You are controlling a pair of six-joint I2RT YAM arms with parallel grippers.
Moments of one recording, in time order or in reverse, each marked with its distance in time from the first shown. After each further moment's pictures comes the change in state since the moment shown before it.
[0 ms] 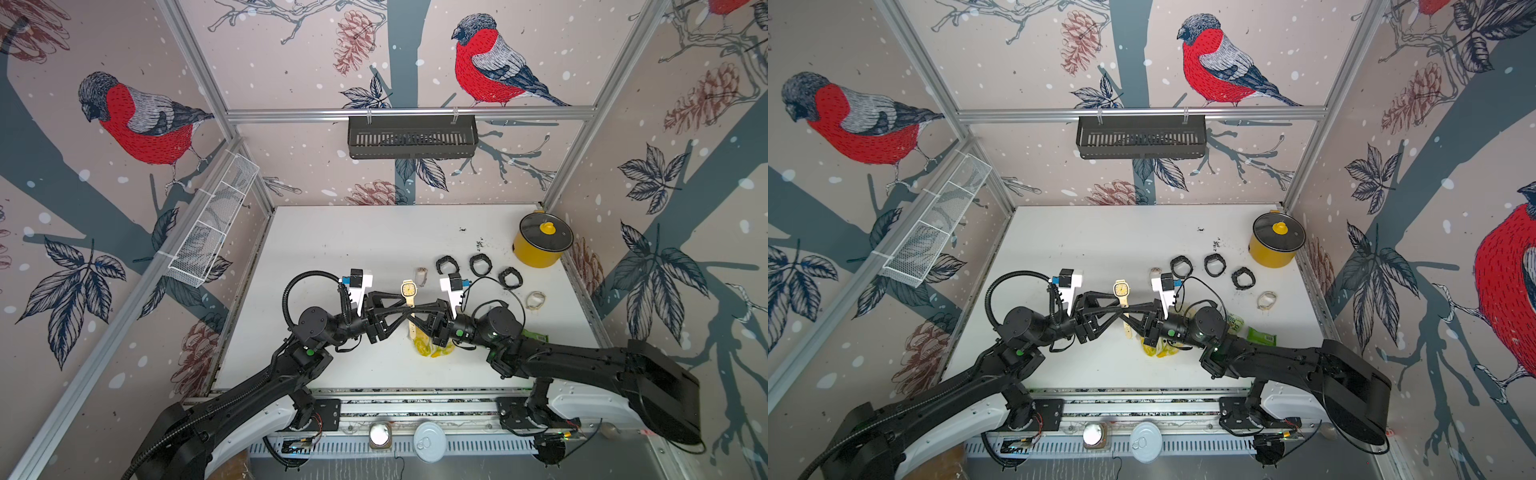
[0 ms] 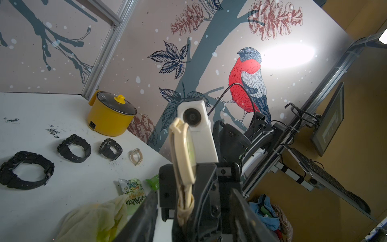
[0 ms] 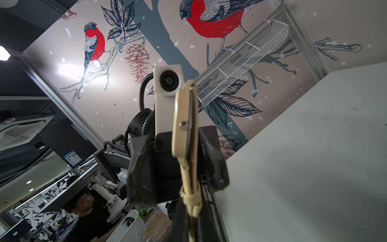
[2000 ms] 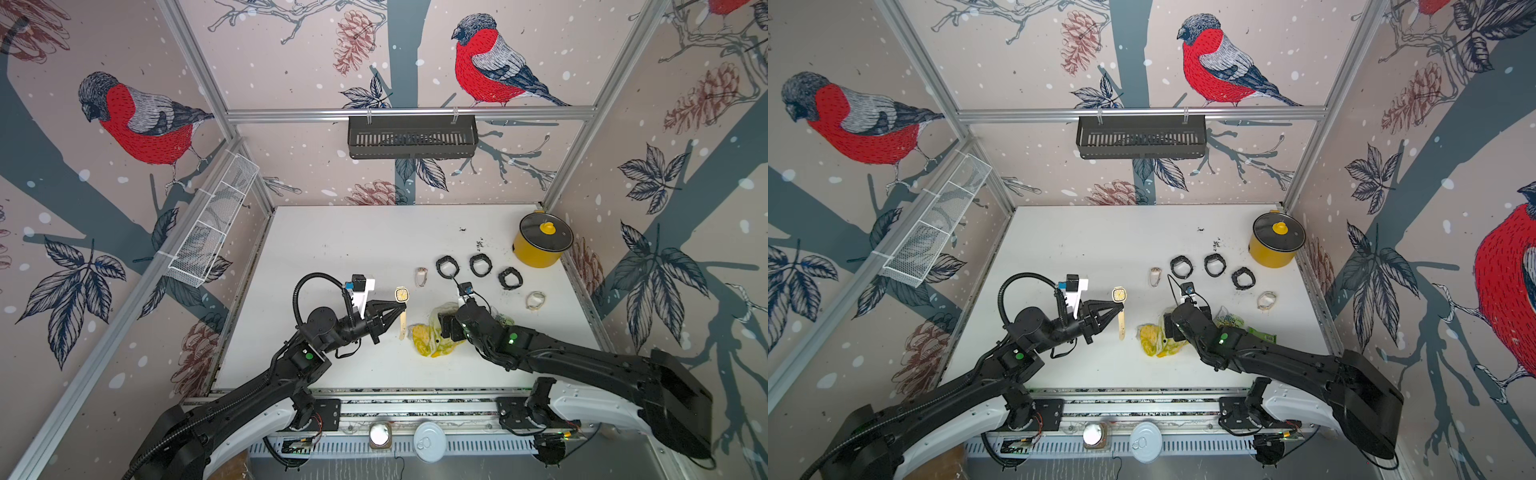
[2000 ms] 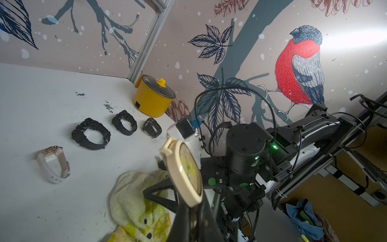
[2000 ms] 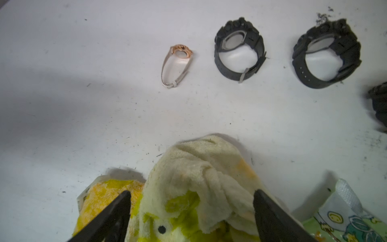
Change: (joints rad) left arm -0.005 -0.035 -0.051 -0.188 -0.149 0.130; right arm -0.076 -0.059 0.097 -1.209 0.778 -0.204
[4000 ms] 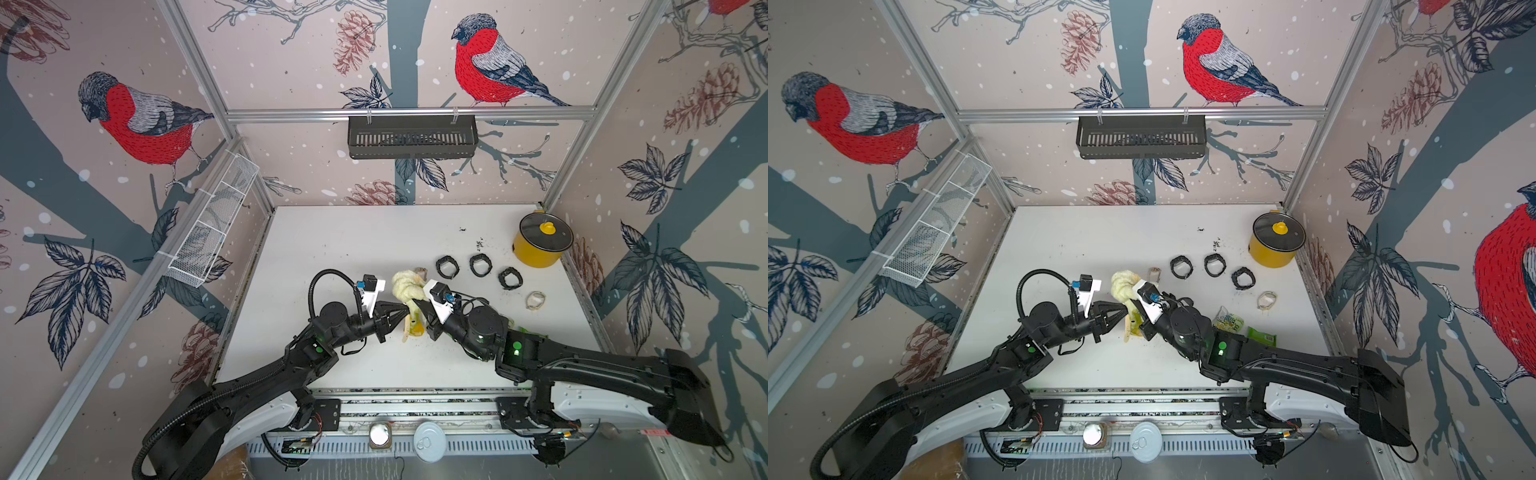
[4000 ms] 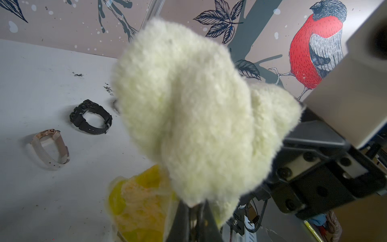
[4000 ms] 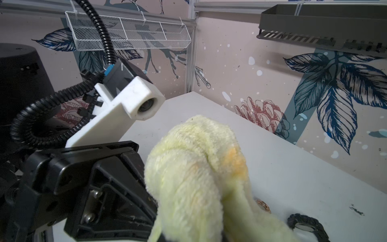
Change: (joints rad) left arm 0.000 0.185 0.008 0.082 0.052 0.023; right arm 0.269 -0.076 0.131 0.470 -0.049 -0.622
